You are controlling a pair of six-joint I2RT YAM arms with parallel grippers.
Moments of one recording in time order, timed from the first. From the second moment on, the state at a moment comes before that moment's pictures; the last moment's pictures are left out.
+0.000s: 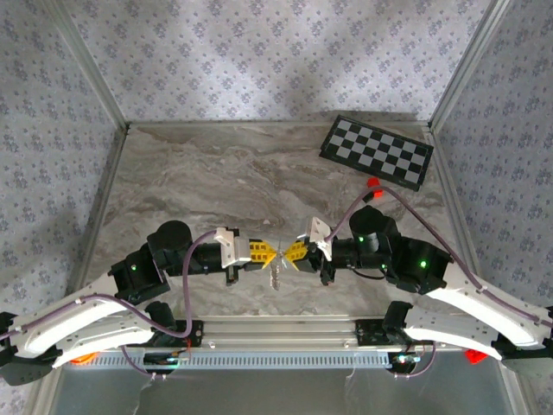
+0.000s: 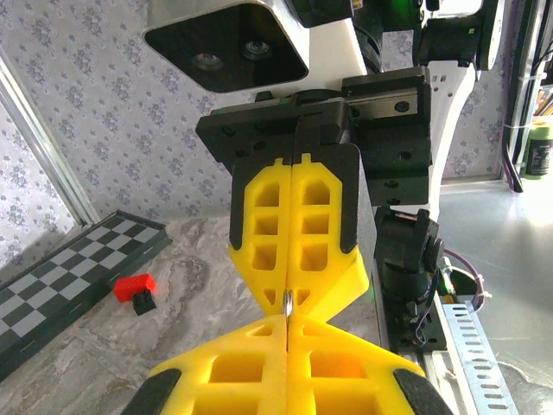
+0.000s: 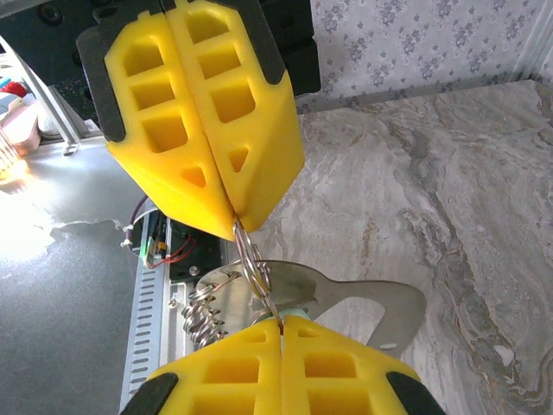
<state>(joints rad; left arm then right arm) -1.11 0.73 0.81 -0.17 0.34 0.19 1.06 0.83 0.99 -0.53 -0.34 -0.09</state>
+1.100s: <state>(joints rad) -1.11 0.70 0.78 -0.13 0.36 0.19 1.15 0.76 0.92 -0.37 -0.22 -0.17</state>
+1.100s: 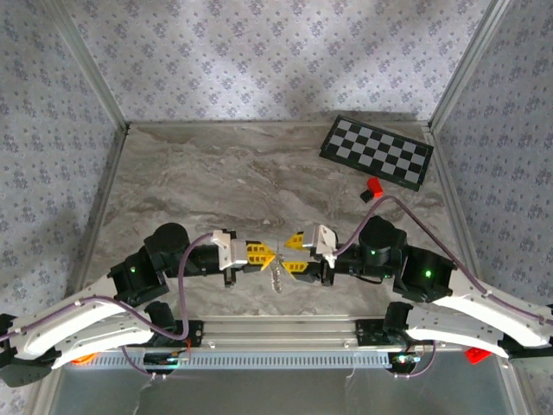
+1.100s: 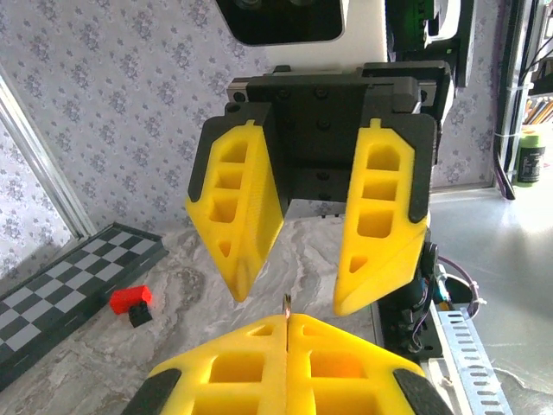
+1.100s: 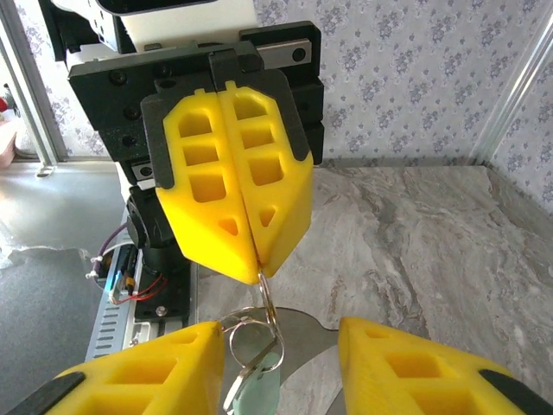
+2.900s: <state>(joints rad) -1.11 0.78 0.89 -0.36 0.24 0.17 1.13 1.05 1.28 -0.86 -0.17 -0.31</state>
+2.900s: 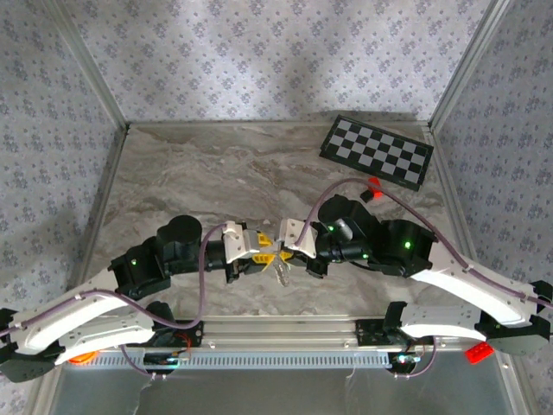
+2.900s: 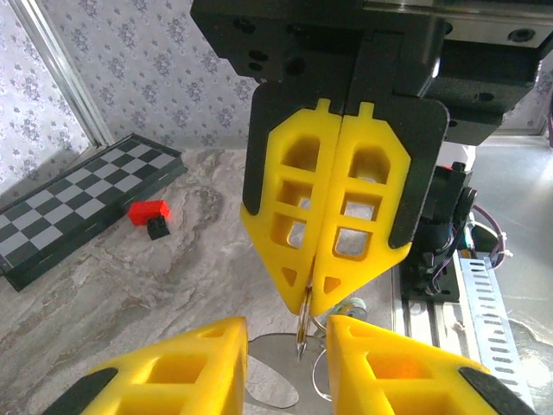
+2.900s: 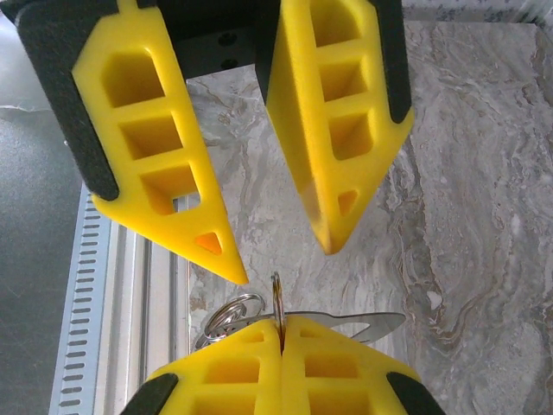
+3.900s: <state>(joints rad) -1.11 0.76 0.85 -0.28 0.25 0.17 1.12 1.02 1.24 -0.76 -0.22 -0.31</state>
